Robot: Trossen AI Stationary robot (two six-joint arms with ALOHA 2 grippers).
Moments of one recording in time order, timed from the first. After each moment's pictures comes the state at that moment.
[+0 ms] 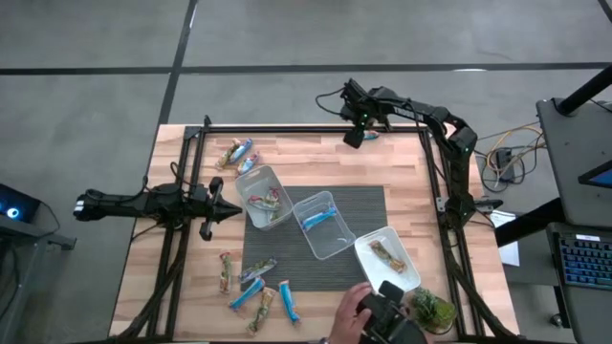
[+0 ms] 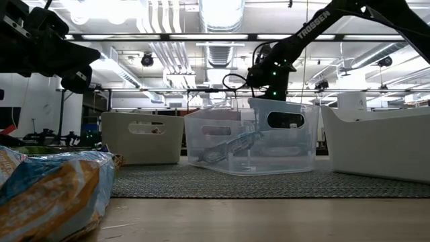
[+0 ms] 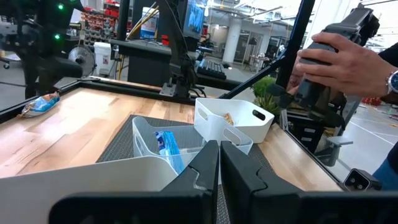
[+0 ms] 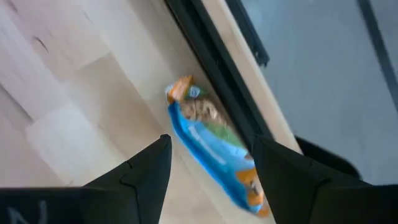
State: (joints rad) left arm -0.05 0.05 0.01 0.01 0.00 -0.19; right arm -0.78 2.03 1.60 -0.86 0.11 -0.25
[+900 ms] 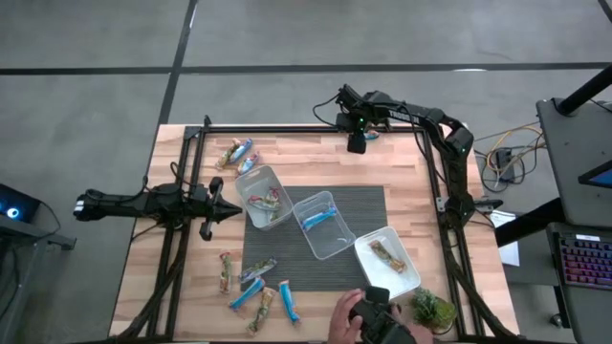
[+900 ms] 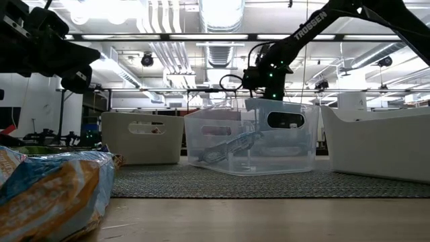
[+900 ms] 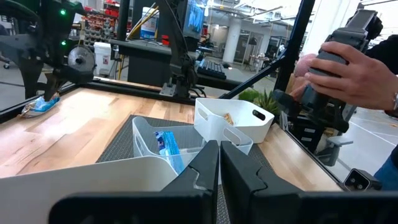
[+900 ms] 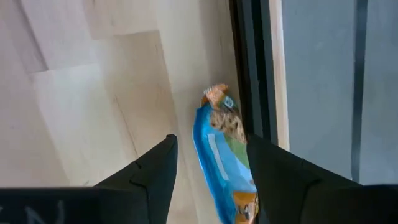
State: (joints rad) left arm -0.05 0.05 0.01 0.01 0.00 -0.19; right arm -0.74 2.05 1.60 -0.87 0.11 -0.56
